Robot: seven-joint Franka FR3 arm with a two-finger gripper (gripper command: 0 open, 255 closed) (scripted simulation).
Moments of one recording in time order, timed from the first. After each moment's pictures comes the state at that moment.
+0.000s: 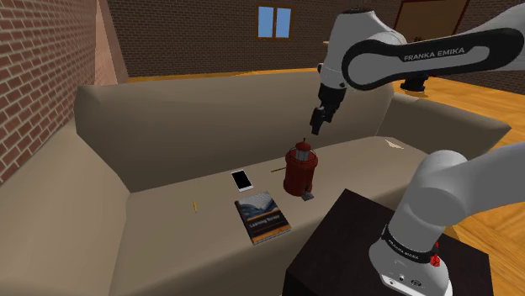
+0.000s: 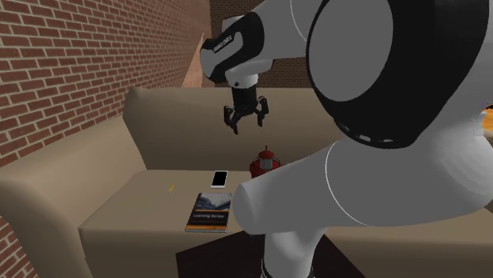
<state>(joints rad) -0.06 -0.81 0.02 -2.62 -0.16 1.96 0.01</state>
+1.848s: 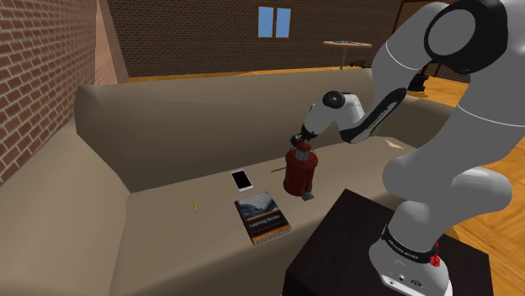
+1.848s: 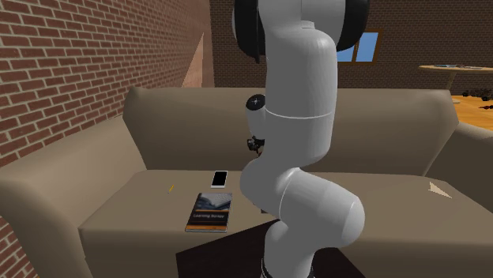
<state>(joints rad) -1.11 -0.10 0.61 -2.57 -1.47 3.08 1.32</state>
